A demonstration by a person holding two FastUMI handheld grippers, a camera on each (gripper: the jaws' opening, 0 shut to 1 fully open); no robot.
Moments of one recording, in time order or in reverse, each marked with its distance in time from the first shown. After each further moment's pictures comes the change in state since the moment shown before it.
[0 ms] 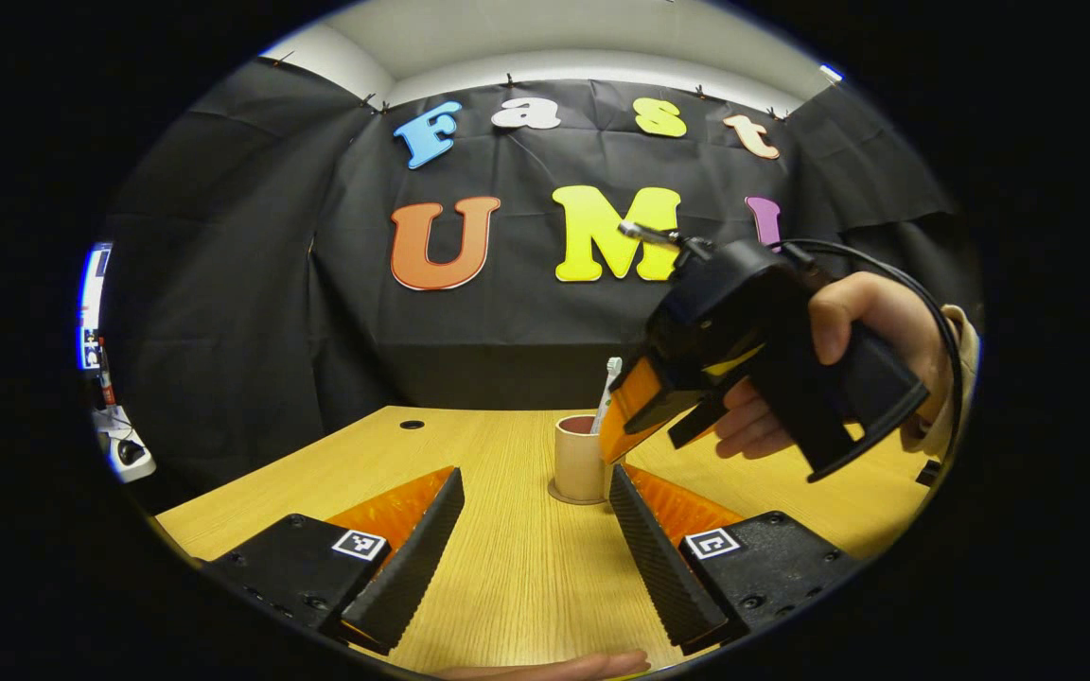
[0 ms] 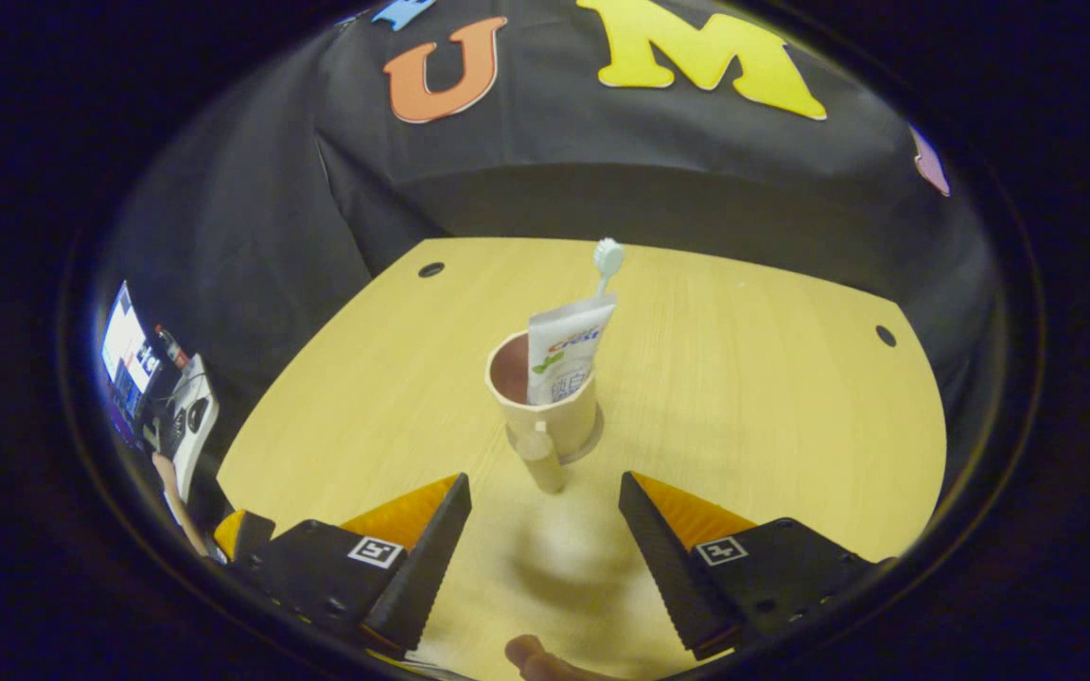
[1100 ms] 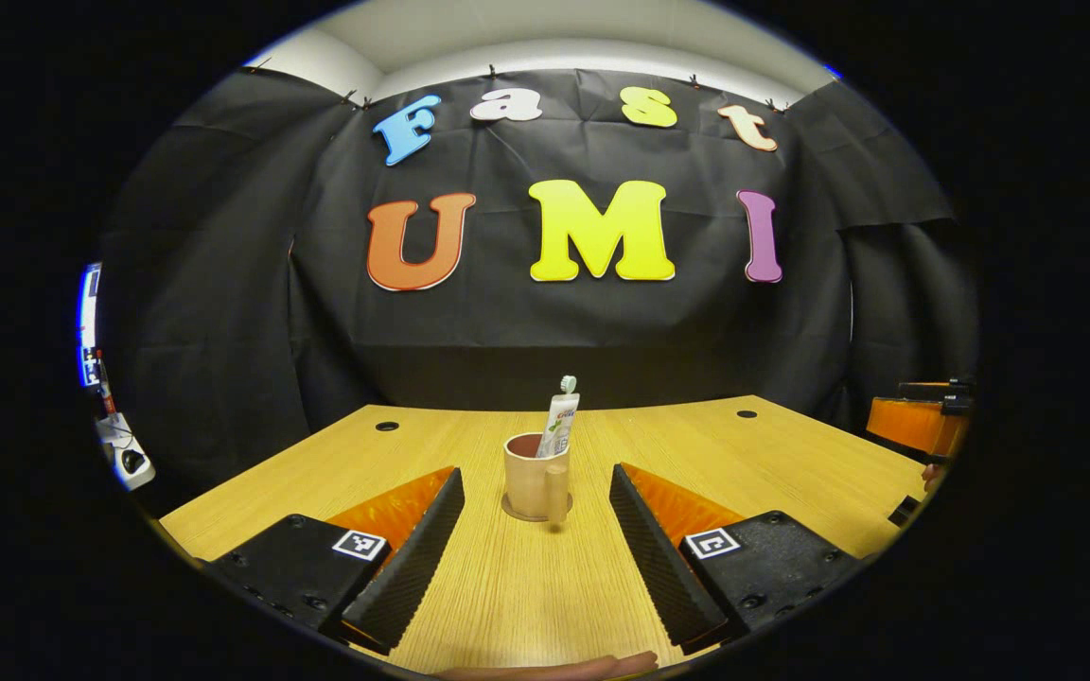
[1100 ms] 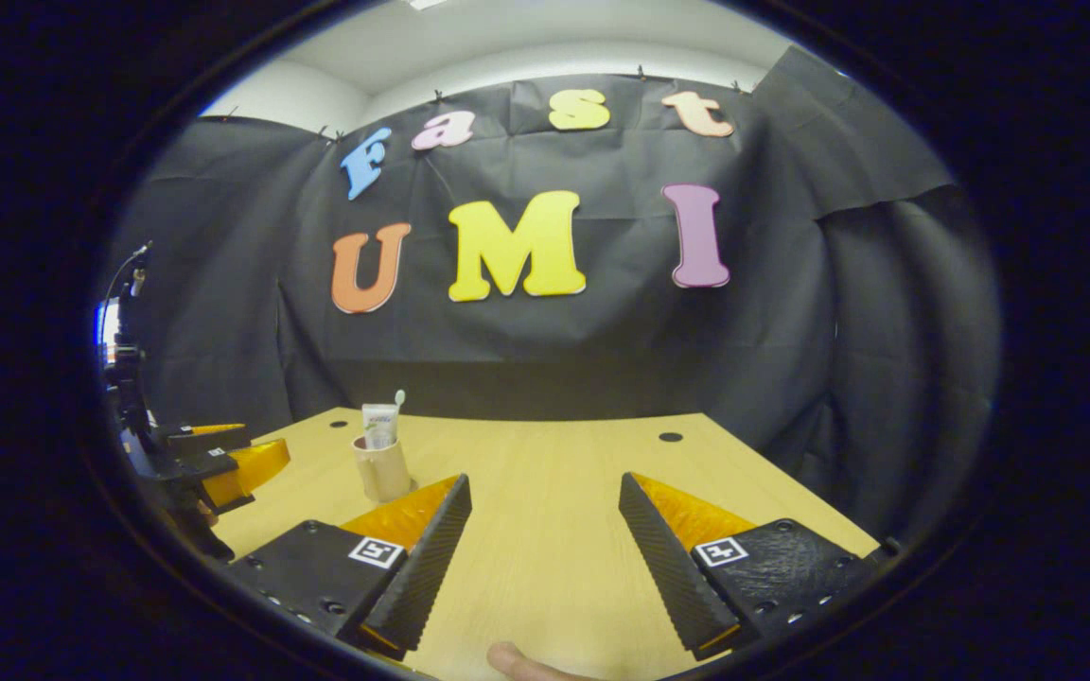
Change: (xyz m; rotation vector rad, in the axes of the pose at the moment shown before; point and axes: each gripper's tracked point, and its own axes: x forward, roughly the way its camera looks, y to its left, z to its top) left arm 0.005 -0.064 0.033 -0.009 0.056 -0.007; right arm -0.207 -0.193 -0.068 0.052 -0.720 -0.281
